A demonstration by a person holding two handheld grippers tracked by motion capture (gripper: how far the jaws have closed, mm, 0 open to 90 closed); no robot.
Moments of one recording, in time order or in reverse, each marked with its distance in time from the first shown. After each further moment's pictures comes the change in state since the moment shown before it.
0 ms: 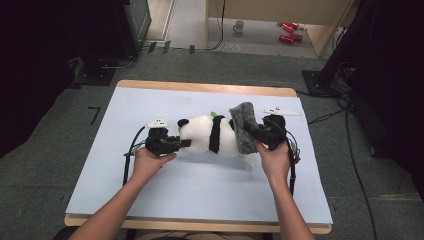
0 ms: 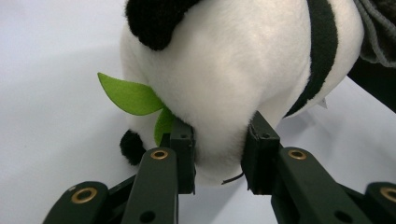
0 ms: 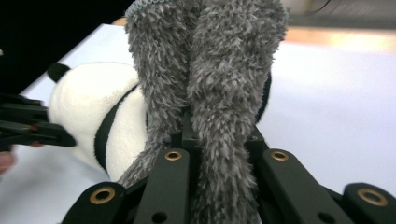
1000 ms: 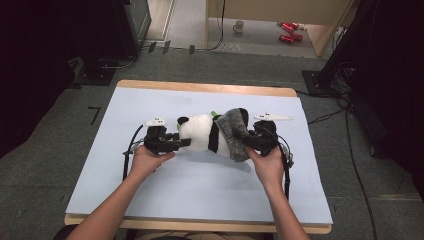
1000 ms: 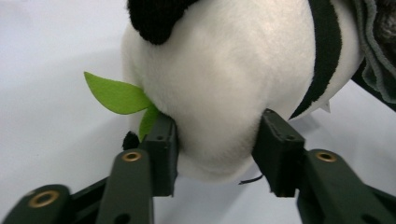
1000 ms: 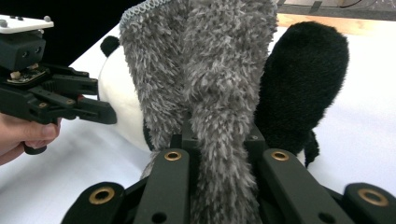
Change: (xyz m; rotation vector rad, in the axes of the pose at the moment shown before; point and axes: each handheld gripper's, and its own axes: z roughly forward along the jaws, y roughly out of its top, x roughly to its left) left arm 0.009 0.001 -0.001 -0.021 -0.012 0.018; right arm 0.029 -0.008 0.003 0.036 0.070 -0.062
